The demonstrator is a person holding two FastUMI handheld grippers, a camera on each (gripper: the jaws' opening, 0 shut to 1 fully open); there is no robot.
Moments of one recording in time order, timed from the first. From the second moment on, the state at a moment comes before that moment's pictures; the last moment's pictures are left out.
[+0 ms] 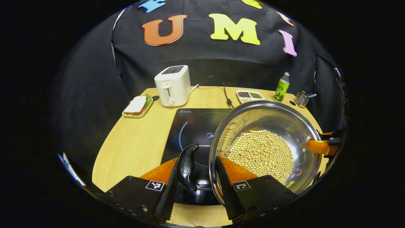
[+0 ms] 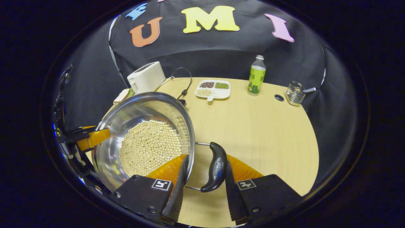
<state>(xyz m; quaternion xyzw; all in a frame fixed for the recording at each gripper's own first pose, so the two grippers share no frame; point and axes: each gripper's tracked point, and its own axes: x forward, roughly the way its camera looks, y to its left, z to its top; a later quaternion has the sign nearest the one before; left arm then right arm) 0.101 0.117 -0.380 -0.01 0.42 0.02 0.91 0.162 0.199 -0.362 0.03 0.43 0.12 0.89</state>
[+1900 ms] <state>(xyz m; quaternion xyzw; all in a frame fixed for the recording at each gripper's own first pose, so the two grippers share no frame) 0.182 0.203 -0.422 0.02 0.41 0.02 0.91 0.246 0.290 -0.387 0.04 0.41 0.10 0.90</state>
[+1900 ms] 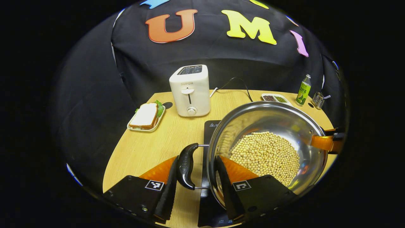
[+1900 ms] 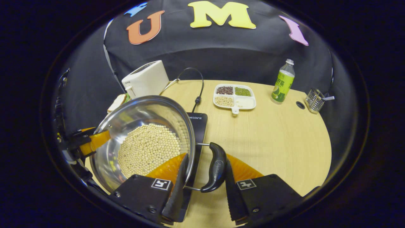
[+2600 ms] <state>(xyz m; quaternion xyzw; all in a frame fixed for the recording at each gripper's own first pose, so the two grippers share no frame) 0.185 0.202 -0.421 0.02 0.40 0.01 0.92 0.247 0.289 -0.387 0.05 0.39 0.09 0.91</state>
